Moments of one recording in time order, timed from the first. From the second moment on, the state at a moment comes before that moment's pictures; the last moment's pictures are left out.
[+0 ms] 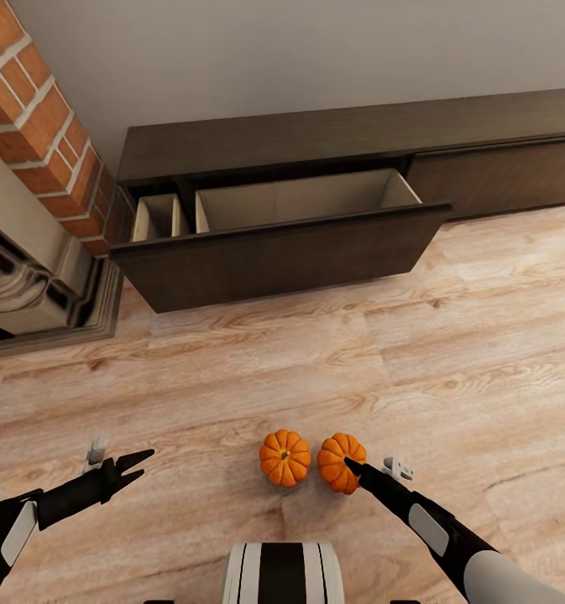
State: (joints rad) left arm -0.52 0.33 0.40 -0.62 0.26 0.73 -1.12; right arm -0.63 -0.12 0.37 -0.32 -0.94 0.04 0.38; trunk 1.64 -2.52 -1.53
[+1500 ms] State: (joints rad) left arm -0.52 0.33 0.40 -0.62 0.26 0.72 -1.11; right arm -0.63 -0.13 0.37 -0.32 -0.93 0.04 0.47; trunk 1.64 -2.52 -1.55
